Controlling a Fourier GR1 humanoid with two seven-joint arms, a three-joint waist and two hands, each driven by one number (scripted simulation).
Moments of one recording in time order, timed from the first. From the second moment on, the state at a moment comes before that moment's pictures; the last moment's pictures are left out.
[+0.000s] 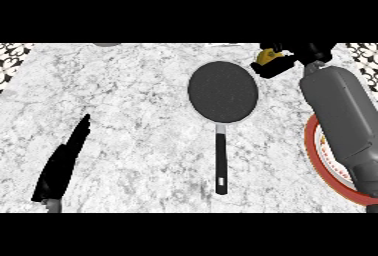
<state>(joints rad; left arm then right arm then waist) 0.05 0.25 -0.05 -1.59 -0.15 0.04 0.13 -0.96 -0.33 0.01 -0.77 0.71 -0.05 -0.07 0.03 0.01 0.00</state>
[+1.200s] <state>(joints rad) 0.00 0.23 -0.08 -1.60 -0.16 0.02 0.14 -1.16 -0.04 -0.17 -0.18 0.60 -0.06 -0.06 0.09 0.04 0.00</state>
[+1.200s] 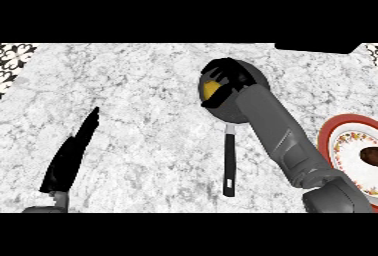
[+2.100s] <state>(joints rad) 0.00 0.24 -0.05 -1.61 -0.16 0.02 0.16 -1.12 -0.19 -0.50 -0.24 0.32 -0.28 -0.26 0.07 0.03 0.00</state>
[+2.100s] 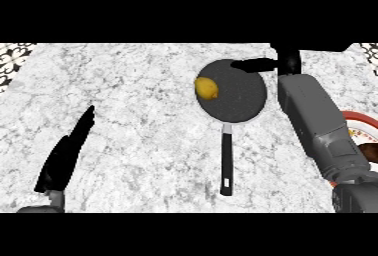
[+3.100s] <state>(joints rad) 0.04 0.22 -0.05 -1.61 -0.17 0.01 0.13 -0.92 -0.63 -0.57 -0.18 0.27 0.09 -0.50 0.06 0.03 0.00</state>
